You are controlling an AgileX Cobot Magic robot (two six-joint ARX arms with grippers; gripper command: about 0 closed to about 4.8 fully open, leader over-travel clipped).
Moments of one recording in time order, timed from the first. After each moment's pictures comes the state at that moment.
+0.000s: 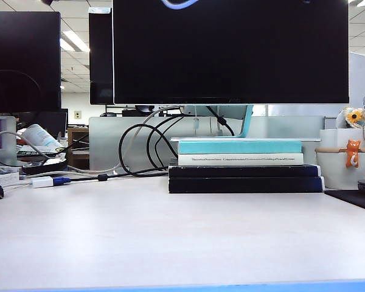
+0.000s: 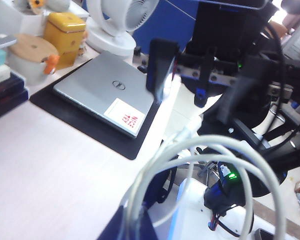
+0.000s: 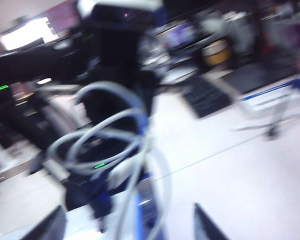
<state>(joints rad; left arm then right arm) -0.45 1.04 0.91 -0.20 0.90 -0.16 0.26 1.02 0.71 0.36 -1.24 0.40</state>
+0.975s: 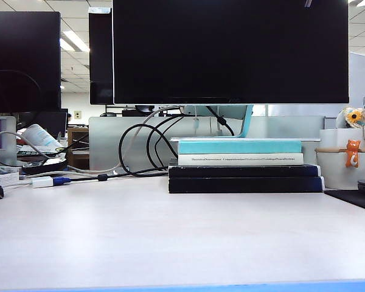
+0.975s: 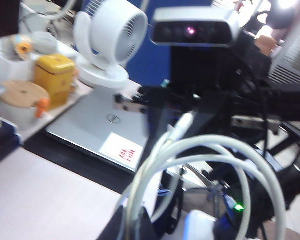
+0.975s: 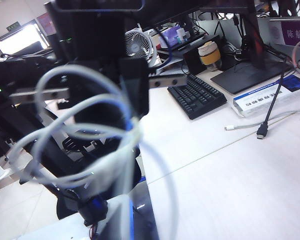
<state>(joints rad) -0.57 1.11 0.91 0.05 0.80 -0.22 0.26 1.03 0.71 0.37 -1.21 0.41</state>
